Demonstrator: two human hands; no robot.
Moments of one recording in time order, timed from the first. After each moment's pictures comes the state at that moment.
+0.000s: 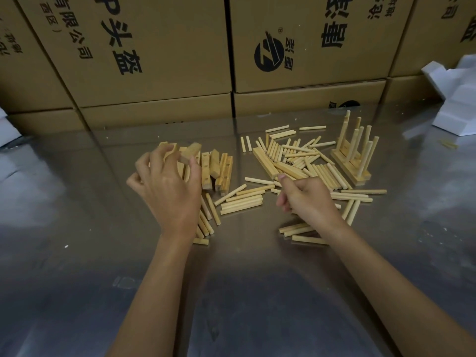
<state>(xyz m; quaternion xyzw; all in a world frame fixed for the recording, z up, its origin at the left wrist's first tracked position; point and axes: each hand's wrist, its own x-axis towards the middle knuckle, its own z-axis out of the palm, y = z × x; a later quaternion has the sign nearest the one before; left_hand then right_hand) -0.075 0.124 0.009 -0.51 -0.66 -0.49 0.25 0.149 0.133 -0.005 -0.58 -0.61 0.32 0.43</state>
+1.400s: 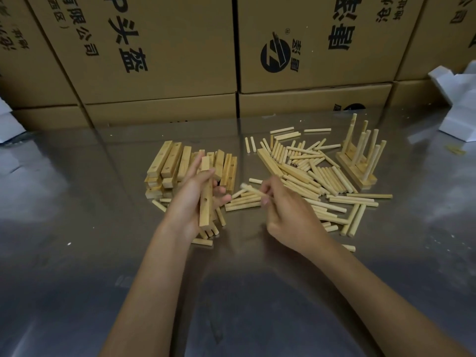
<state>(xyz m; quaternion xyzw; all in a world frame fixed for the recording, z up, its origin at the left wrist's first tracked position) -0.076 0.125 0.015 -0.32 -0.41 -0.60 -0.60 0.122 0.116 -0.014 -0.46 -0.81 0.12 0.33</state>
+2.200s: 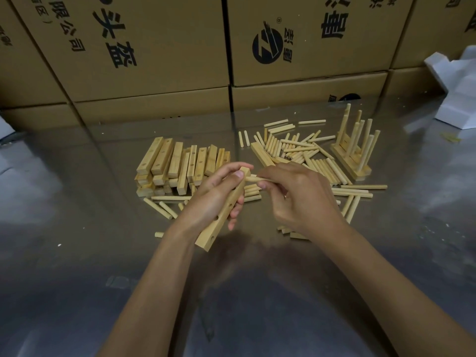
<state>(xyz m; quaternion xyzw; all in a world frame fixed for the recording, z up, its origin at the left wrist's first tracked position) -0.044 0.114 0.015 -0.57 -0.42 -0.45 -0.54 0.142 0.108 0.014 -0.44 -0.81 -0.03 0.39</state>
